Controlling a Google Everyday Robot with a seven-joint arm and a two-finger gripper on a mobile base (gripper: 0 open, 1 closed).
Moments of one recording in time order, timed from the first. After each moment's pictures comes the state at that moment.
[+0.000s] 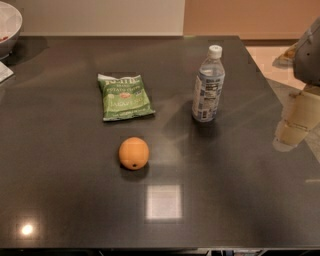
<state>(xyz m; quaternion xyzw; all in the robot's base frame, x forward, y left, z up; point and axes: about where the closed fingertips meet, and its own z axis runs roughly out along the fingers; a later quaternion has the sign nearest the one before) 0.438 -0.217 0.976 -0.60 0.78 -0.03 0.16</state>
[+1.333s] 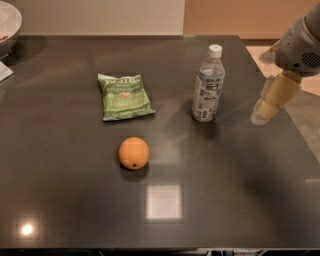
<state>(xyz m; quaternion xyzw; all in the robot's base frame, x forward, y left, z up) 0.516 -0.219 0.951 -0.57 0.79 0.03 0.21</state>
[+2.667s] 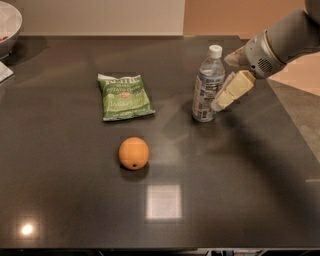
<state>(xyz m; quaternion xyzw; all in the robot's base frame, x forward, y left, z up) 0.597 -0.159 0.917 -0.55 0.76 0.14 0.31</state>
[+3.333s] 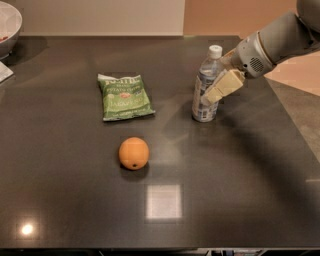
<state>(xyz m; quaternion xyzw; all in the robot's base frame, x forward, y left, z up) 0.607 -0.141 0.913 -0.54 0.76 0.18 0.32</state>
